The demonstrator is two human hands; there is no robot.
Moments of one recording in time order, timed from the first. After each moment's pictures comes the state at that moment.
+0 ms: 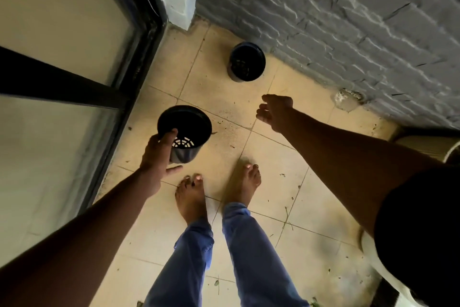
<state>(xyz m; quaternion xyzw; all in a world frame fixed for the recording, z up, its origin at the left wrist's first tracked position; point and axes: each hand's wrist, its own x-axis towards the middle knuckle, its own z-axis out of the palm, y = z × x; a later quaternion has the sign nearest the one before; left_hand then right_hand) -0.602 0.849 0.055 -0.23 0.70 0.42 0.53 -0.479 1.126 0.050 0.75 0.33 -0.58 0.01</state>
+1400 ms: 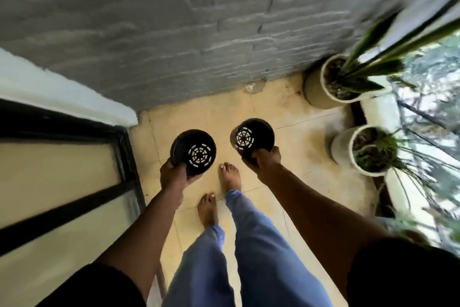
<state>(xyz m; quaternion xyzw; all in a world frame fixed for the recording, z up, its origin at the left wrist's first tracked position) -0.482 0.996 0.394 -0.11 0.73 0.38 0.56 -0.275 1.057 0.390 0.73 -0.06 -0.59 -0.33</state>
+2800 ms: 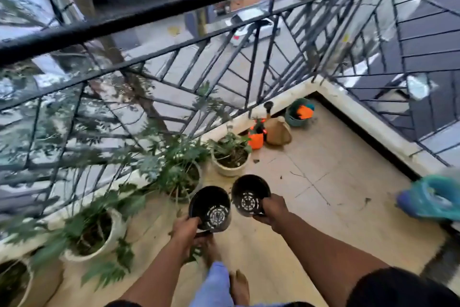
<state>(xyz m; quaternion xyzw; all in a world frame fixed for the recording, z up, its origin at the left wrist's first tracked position) 0.165 0.586 0.572 0.59 0.41 -0.29 0.63 0.173 0.352 0.548 0.57 -0.51 -0.18 -0.61</state>
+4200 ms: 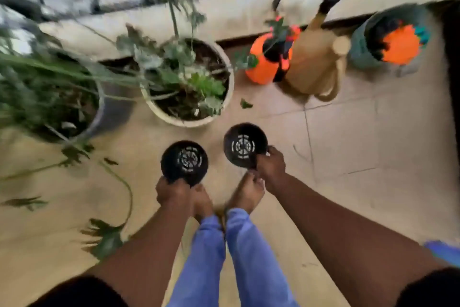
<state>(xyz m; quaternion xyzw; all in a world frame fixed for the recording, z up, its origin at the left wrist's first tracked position) 0.352 0.294 0.082 0.52 0.73 -0.10 0.44 0.431 0.090 0.046 0.71 -0.45 -0.34 -0.42</state>
